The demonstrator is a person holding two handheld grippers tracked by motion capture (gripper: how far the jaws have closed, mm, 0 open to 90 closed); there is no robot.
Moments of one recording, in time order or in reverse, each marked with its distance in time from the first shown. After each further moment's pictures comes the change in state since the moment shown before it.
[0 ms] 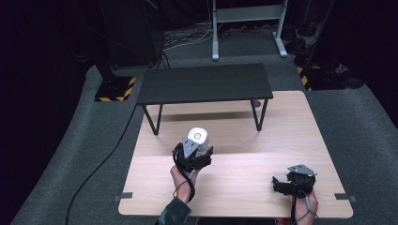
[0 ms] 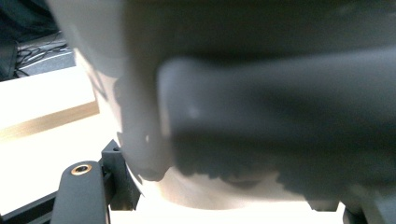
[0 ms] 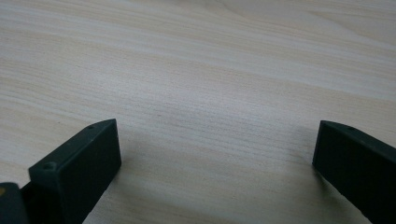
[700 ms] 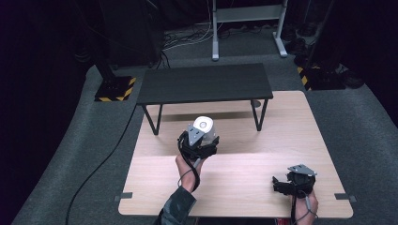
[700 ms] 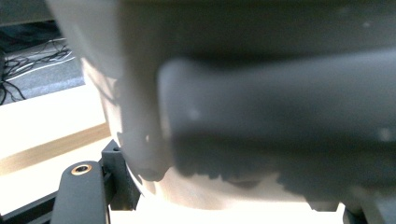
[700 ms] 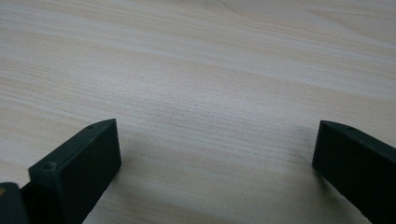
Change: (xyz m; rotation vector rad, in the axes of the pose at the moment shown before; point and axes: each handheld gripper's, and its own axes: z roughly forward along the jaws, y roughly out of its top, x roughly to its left) left arm 0.001 0.032 0.016 -0.022 -0.032 0.013; right arm -0.001 0.000 0.000 0.002 0.003 0.004
